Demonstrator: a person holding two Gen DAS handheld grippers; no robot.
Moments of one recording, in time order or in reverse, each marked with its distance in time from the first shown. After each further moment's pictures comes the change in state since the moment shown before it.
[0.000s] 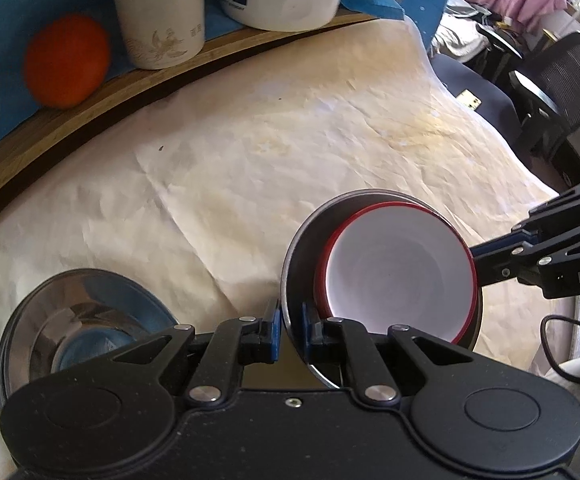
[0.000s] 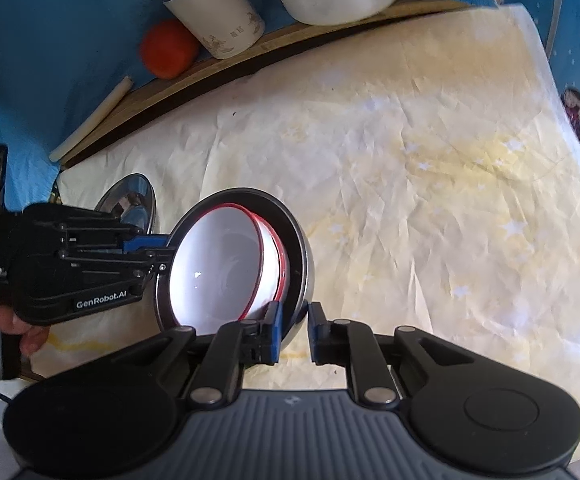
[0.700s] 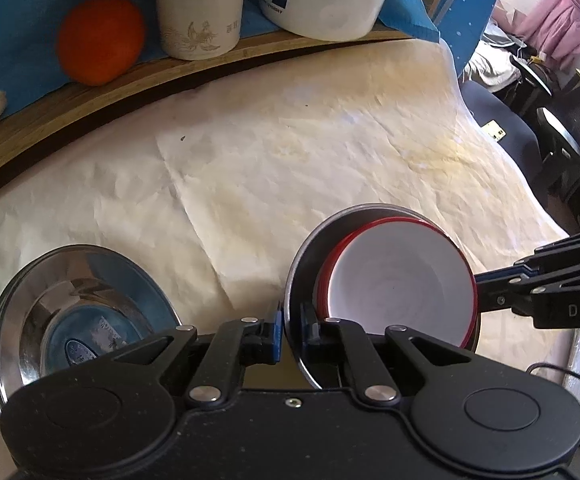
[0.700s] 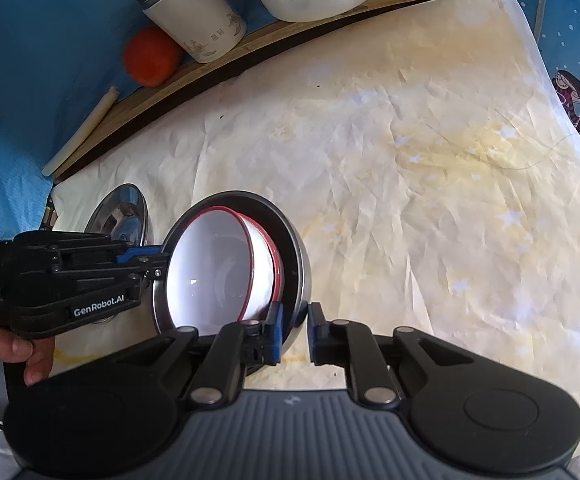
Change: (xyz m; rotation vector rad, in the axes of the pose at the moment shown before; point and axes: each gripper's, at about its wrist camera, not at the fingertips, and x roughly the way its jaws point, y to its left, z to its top) left arm -0.003 0.000 0.000 -0.131 -0.021 0.029; right arm 0.000 -0.001 0.001 0.037 -0.011 -0.023
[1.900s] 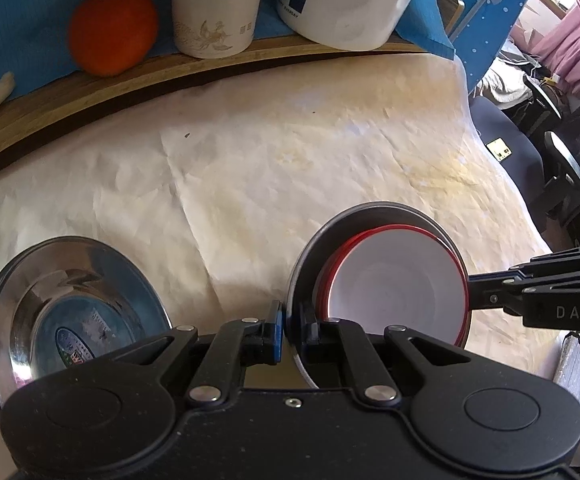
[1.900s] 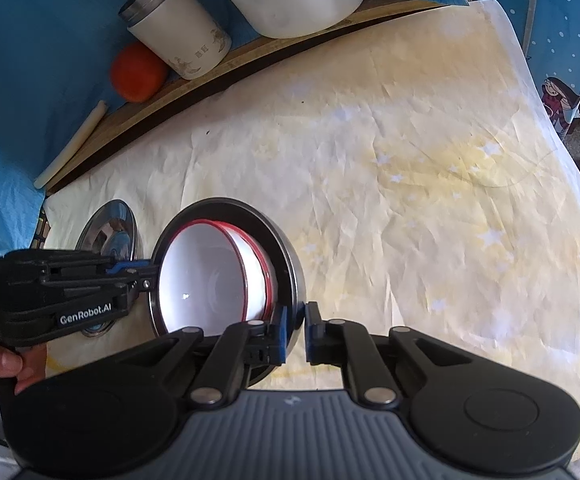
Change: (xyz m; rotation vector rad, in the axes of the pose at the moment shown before) left arm 0.001 -0.001 0.008 -0.090 0.015 -0.010; right arm -0.009 -0.002 0.012 0.016 -0.017 -0.025
